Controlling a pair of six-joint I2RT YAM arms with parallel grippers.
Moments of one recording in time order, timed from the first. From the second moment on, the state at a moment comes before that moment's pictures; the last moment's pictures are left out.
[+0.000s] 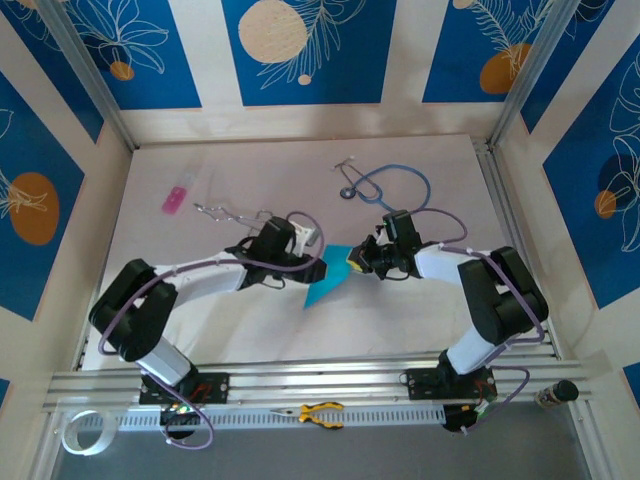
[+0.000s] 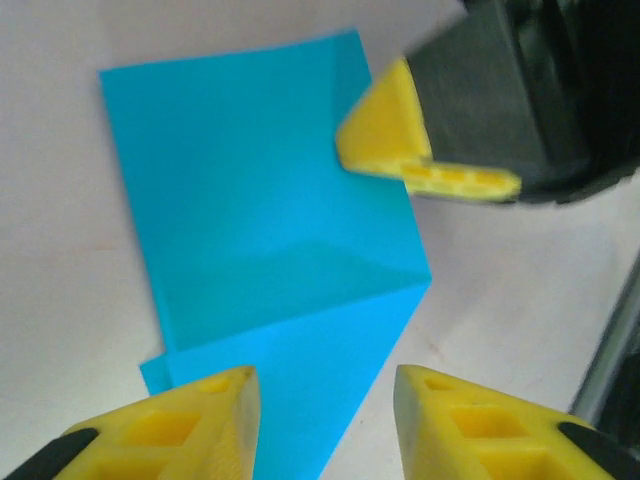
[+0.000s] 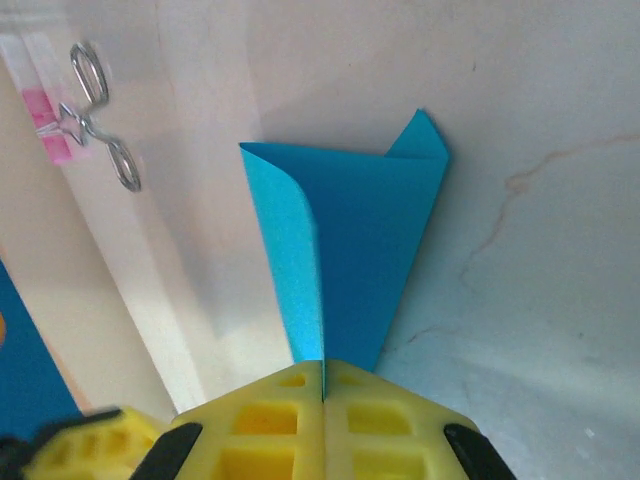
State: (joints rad) left arm -0.74 1.58 0.84 -0.07 0.37 -0.42; right arm 0.38 1.59 0.69 0.01 -0.56 1.10
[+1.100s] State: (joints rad) left arm -1.08 1.70 0.90 -0.22 -0.31 -0.05; right arm 0.41 1.57 0.68 0.00 -0.52 1.23
